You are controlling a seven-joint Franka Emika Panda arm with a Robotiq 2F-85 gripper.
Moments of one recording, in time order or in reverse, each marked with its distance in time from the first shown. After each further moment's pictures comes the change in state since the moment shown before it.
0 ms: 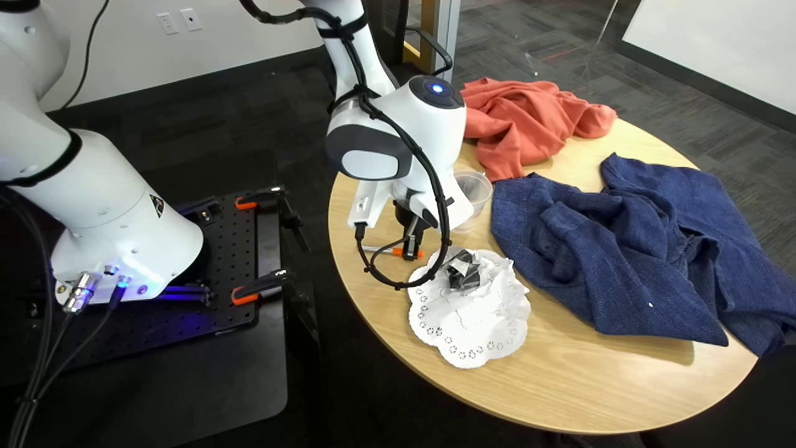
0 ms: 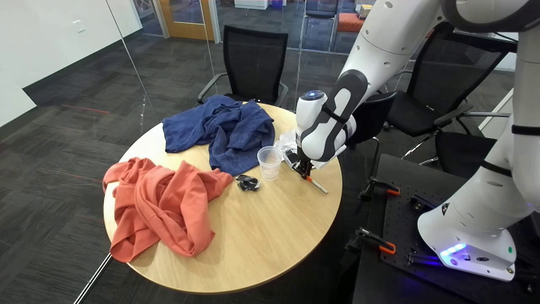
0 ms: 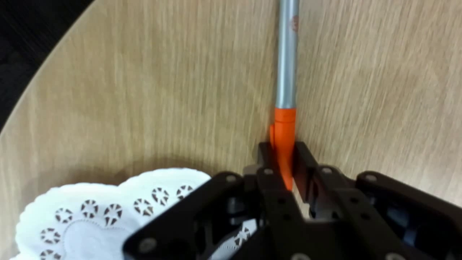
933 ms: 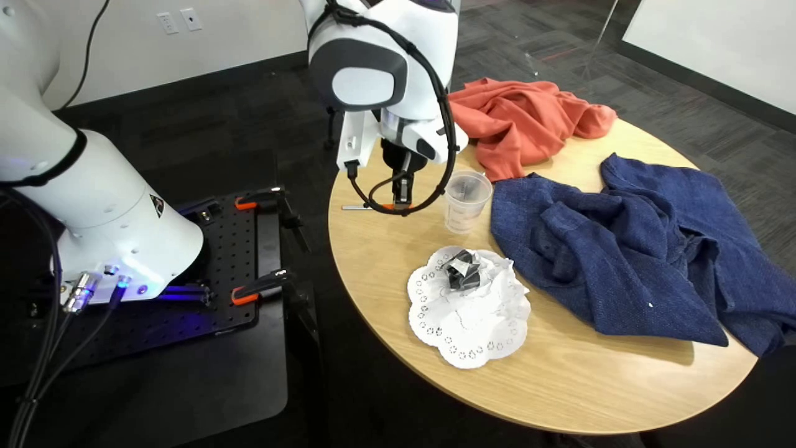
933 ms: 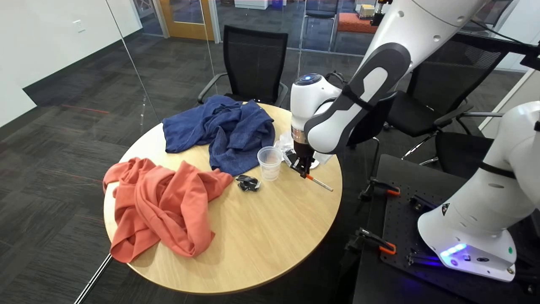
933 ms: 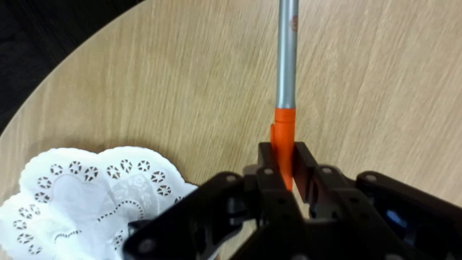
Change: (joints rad) arm 0.124 -0.253 -0.016 -0.079 -0.095 -0.198 0.045
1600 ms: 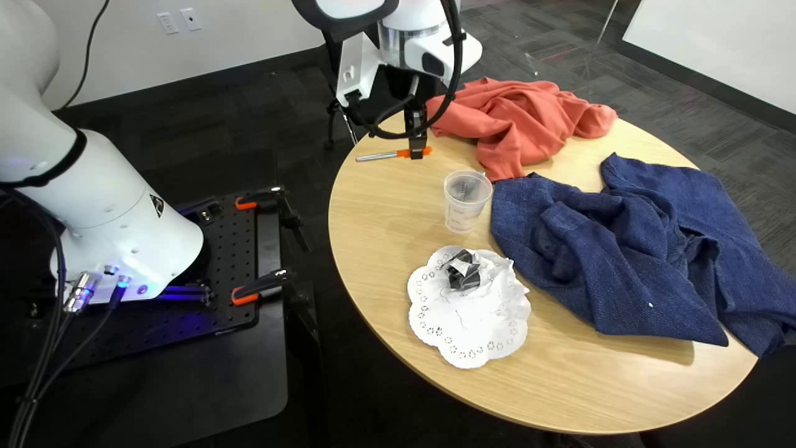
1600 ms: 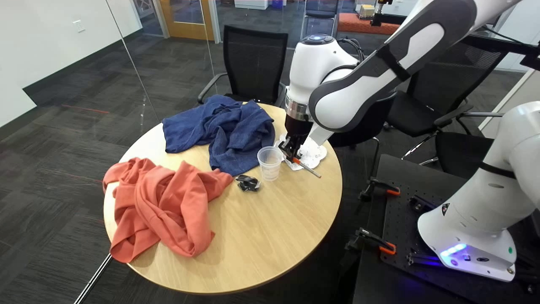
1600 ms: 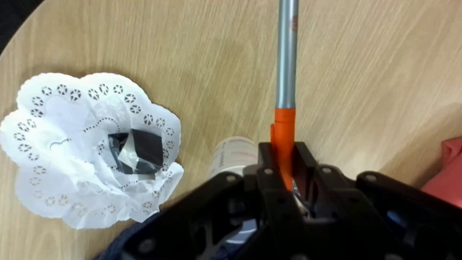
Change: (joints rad) arm -0.001 -0.233 0.064 -0.008 0.003 -0.052 0.035
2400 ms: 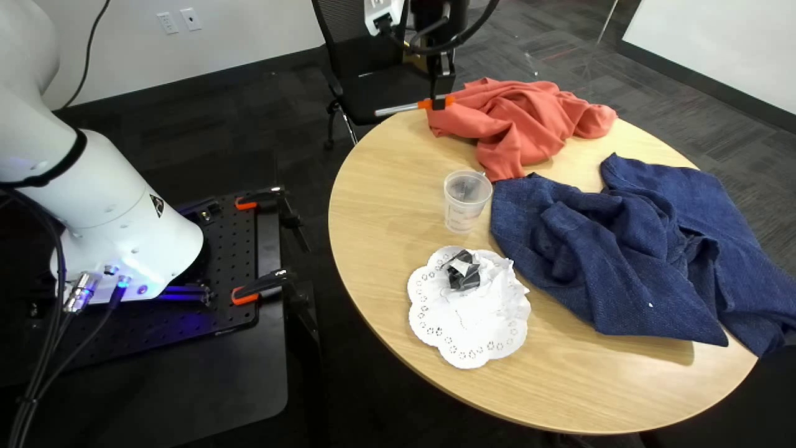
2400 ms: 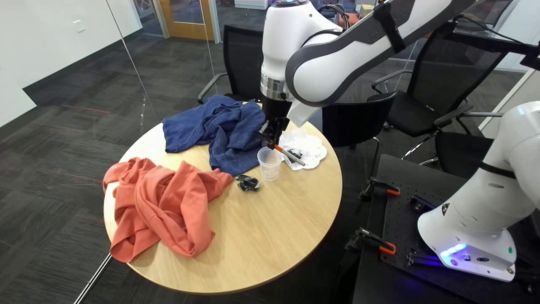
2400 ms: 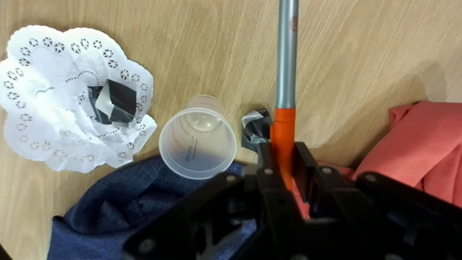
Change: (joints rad) arm 0.003 -0.001 0.068 0.211 -0.032 -0.215 0.059
